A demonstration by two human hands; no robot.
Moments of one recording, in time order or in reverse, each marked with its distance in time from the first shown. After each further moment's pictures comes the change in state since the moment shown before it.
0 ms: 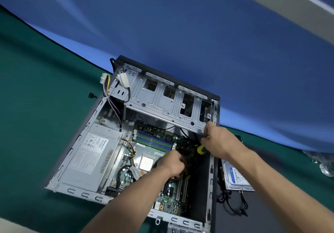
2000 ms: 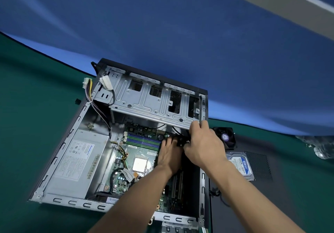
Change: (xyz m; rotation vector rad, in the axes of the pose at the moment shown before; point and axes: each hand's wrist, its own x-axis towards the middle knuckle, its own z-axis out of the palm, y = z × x) left_hand 0.034 0.003 0.029 0.749 0.392 0.386; right_hand -0.021 -0.016 0.026 0.054 0.204 0.062
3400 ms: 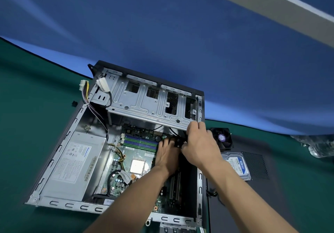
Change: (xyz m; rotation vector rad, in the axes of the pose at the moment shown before) left_hand 0.000 0.000 -0.002 -0.093 0.049 -0.013; right_hand -0.002 -0.001 -0.003 0.057 -0.023 0.005
